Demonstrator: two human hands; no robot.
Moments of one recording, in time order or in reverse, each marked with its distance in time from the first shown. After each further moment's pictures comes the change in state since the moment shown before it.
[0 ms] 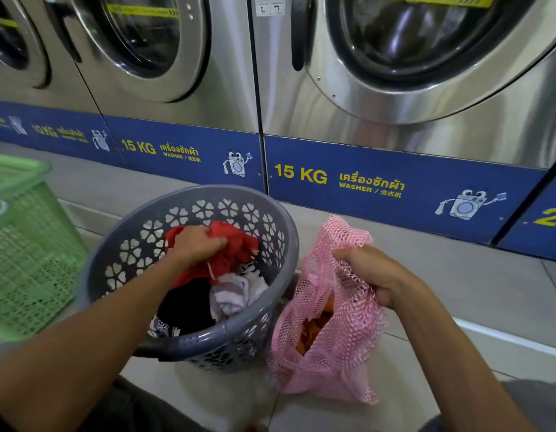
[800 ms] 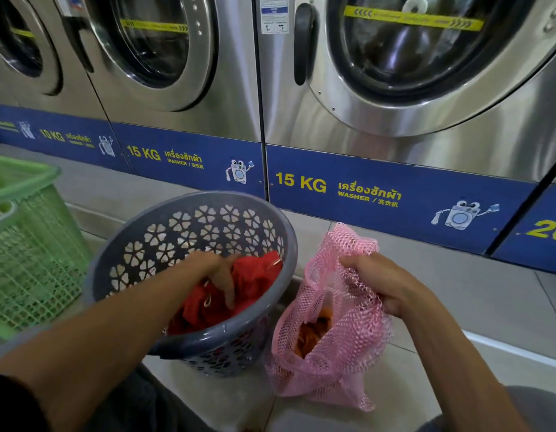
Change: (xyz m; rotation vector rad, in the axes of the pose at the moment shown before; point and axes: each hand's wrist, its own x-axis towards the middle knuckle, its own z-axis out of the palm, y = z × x) left_hand -0.036 0.036 0.003 0.539 -0.604 0.073; right_hand -0.015 0.003 -0.013 -0.049 0.066 0.004
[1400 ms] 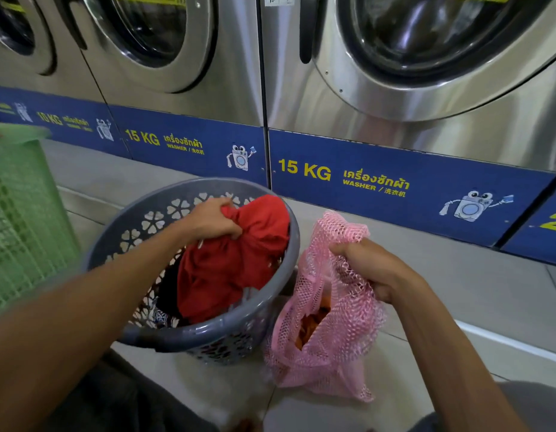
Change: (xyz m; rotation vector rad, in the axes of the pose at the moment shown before) left_hand -0.011 -0.011 -0.041 -0.656 0.556 0.151; right_hand 0.019 -0.008 0.014 -0.021 -0.059 -0.035
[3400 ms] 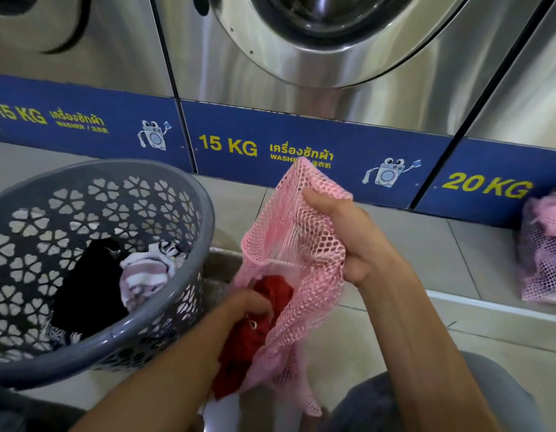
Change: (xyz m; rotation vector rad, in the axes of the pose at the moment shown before) left_hand -0.063 0.063 0.246 -0.255 -0.715 -0.278; right_hand -0.041 0.012 -0.065 0.598 -0.064 -0.077
